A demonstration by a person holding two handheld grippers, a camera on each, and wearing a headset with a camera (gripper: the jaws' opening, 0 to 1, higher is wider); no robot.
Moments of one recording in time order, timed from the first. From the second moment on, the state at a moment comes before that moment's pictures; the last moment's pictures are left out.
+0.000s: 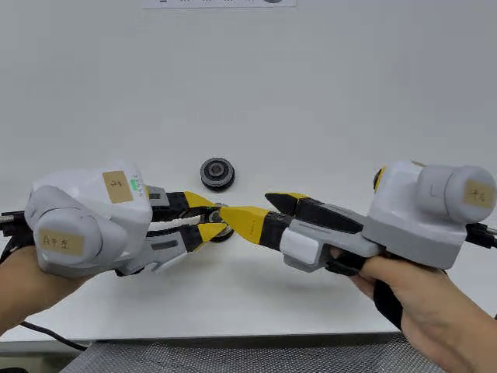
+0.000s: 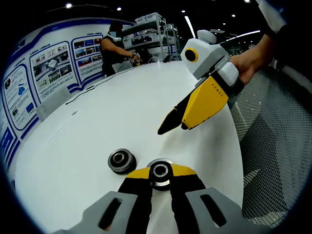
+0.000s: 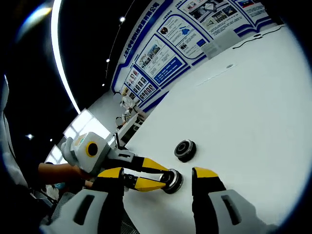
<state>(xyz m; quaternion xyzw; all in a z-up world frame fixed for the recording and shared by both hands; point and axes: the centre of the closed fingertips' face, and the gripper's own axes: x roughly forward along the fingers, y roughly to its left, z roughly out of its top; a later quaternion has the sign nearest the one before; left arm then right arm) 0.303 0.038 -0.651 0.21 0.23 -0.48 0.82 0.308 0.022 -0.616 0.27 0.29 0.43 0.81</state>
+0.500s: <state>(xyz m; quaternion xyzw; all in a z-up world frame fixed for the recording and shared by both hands) 0.303 0.038 -0.651 0.22 0.23 -0.50 0.81 0.307 0.043 -0.630 0.34 0.36 0.41 0.77</state>
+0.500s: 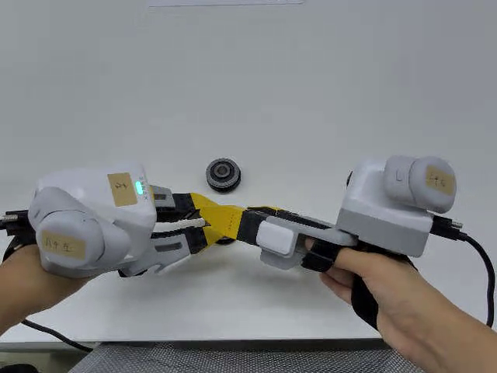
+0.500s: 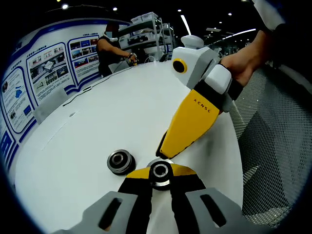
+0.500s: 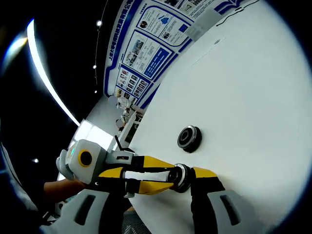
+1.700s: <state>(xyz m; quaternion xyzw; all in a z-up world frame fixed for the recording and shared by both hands) 0.303 0.037 -0.651 0.22 0.23 -0.50 0.81 0.301 0.046 -0.638 0.31 0.38 0.42 0.76</state>
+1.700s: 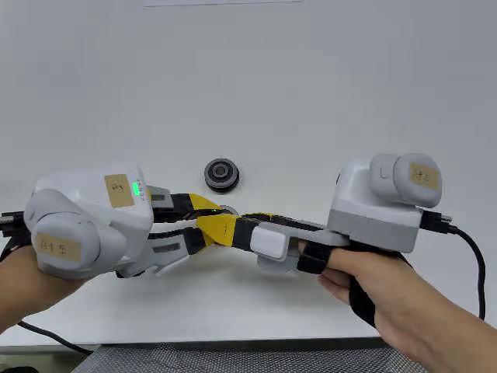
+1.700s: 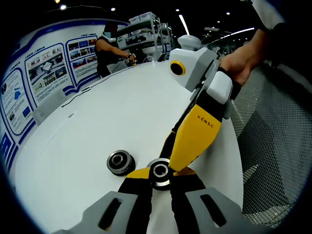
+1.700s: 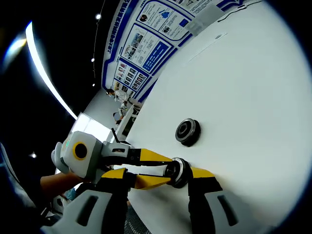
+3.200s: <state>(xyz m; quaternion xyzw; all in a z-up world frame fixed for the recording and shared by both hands) 0.302 0.038 -0.652 0.22 0.23 -0.50 0.81 0.306 0.025 -0.661 0.32 0.41 0.36 0.77</state>
